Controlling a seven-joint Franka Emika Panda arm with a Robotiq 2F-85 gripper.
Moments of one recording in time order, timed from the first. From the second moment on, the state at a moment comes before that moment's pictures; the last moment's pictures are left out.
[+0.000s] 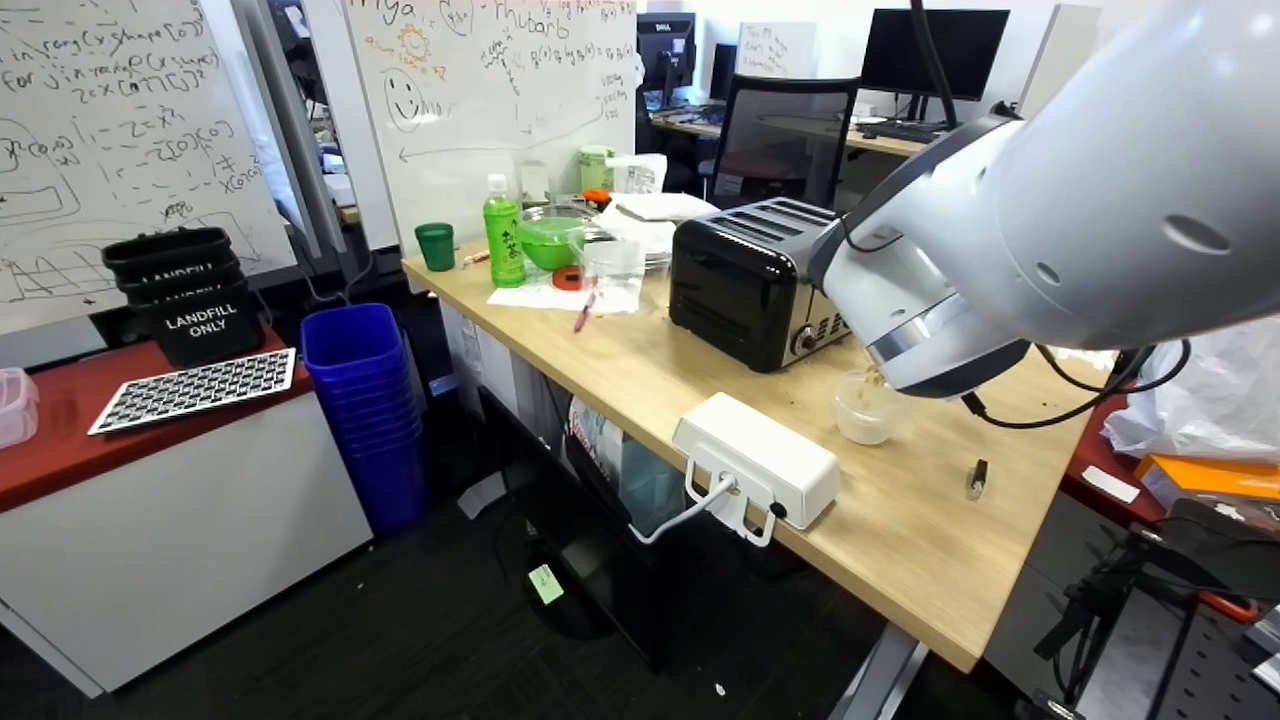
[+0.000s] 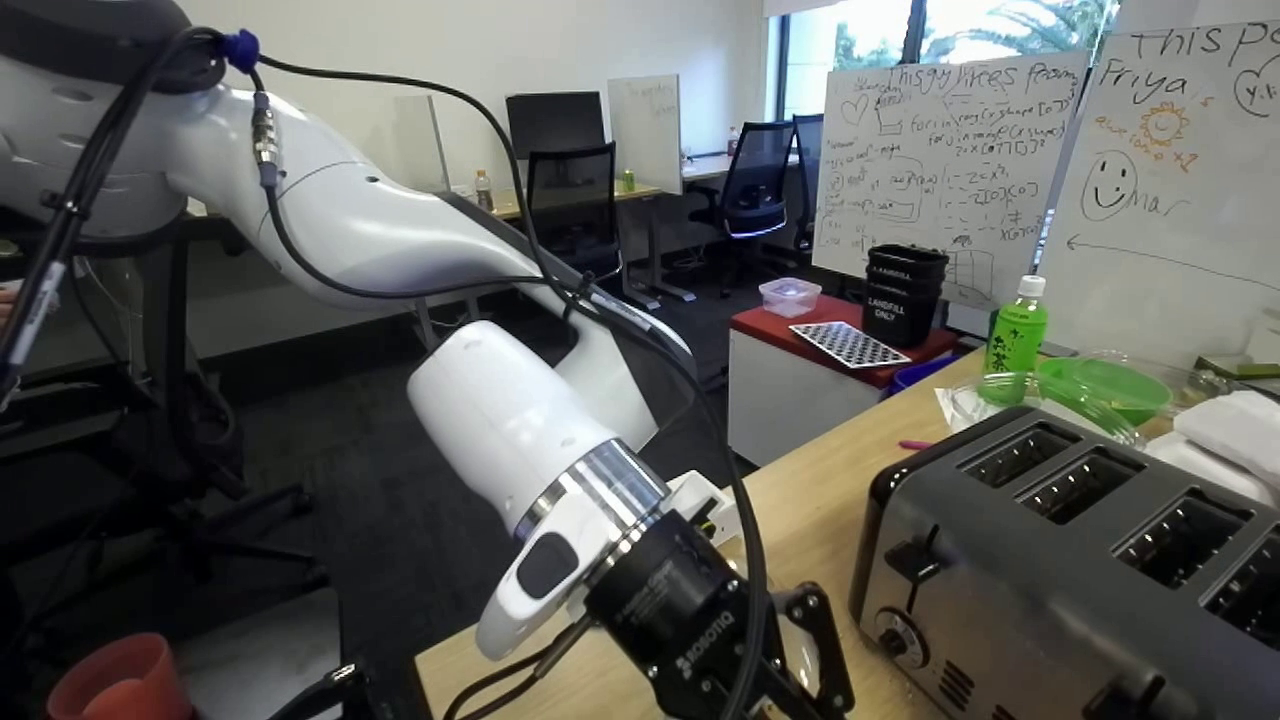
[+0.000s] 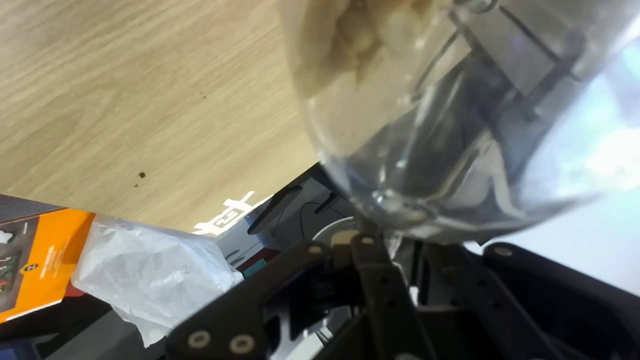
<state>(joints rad) 1.22 1.07 -1.02 -2.32 2.36 3.45 0.01</state>
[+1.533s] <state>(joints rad) 1.28 1.19 -1.07 -2.31 2.44 3.45 -0.09</state>
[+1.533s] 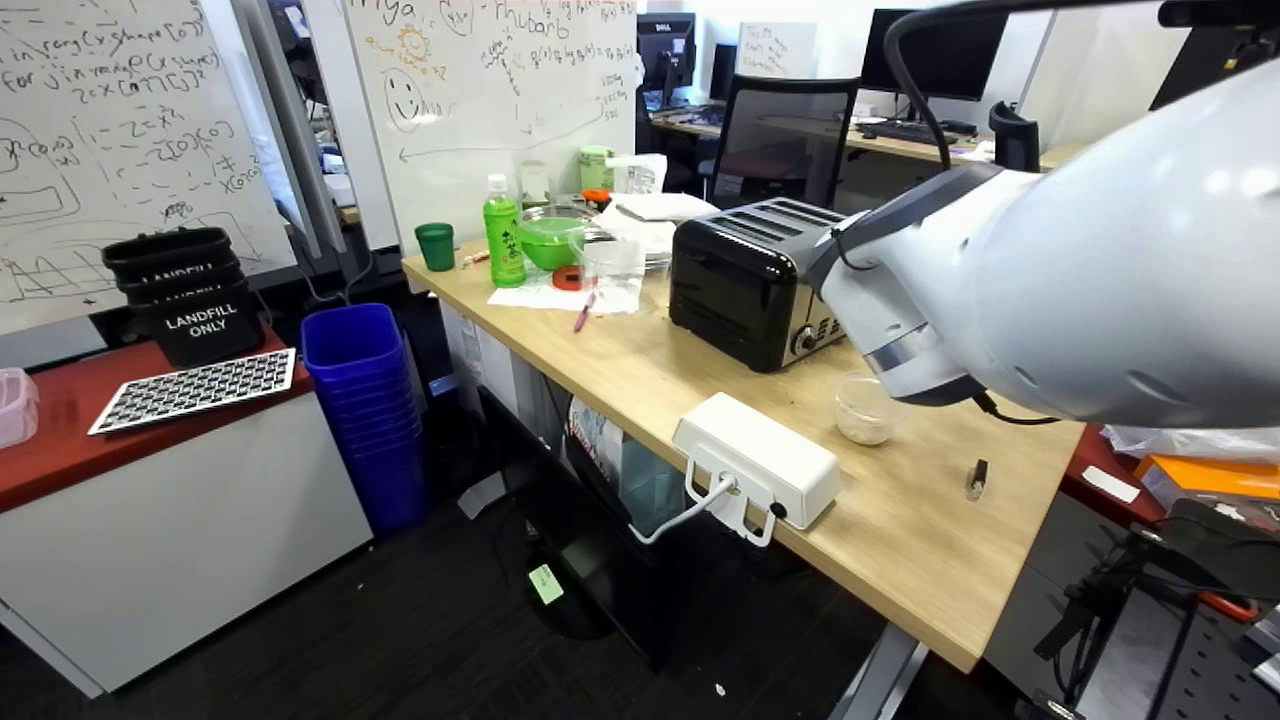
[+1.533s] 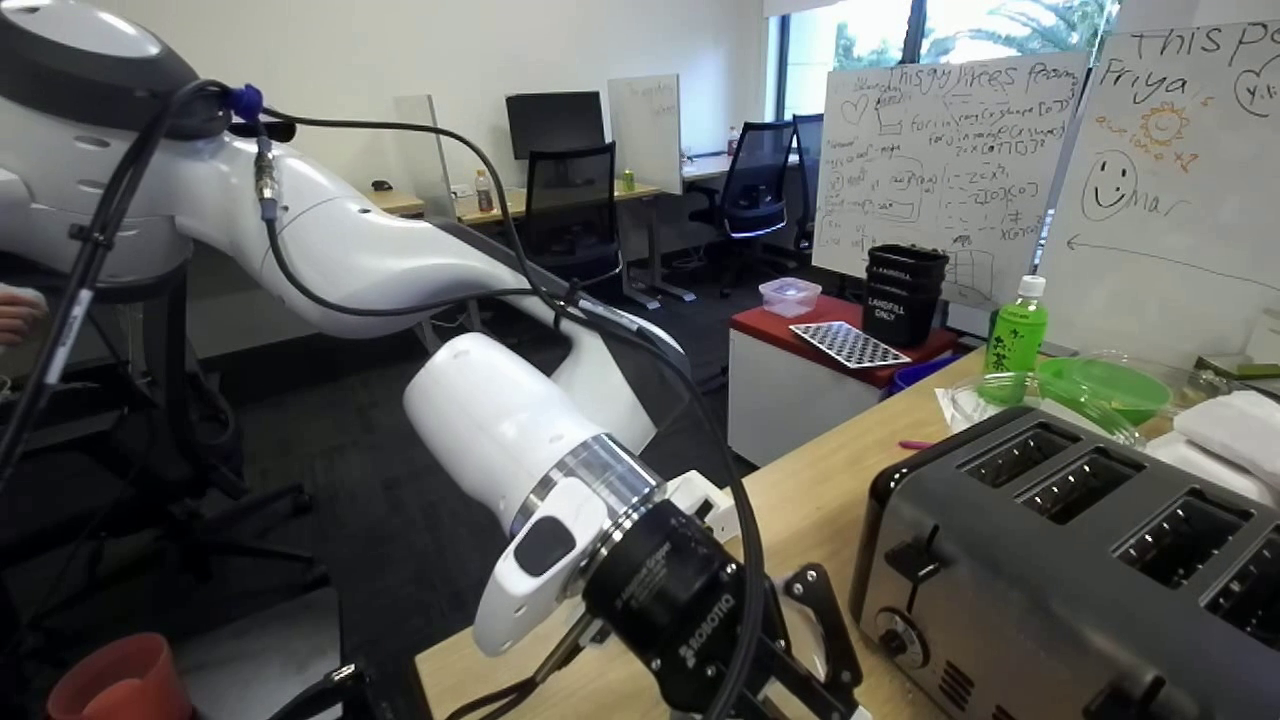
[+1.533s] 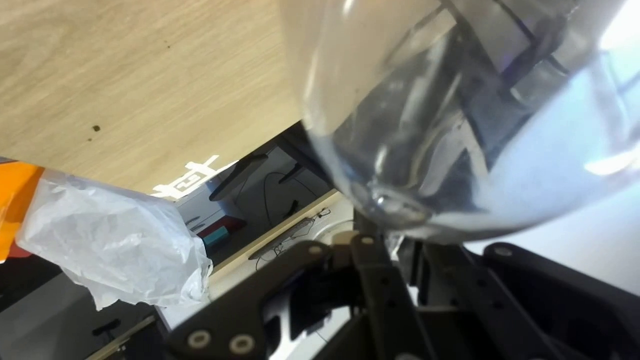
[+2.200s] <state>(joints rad) 1.30 1.21 -1.09 -2.31 2.44 3.45 -0.09</state>
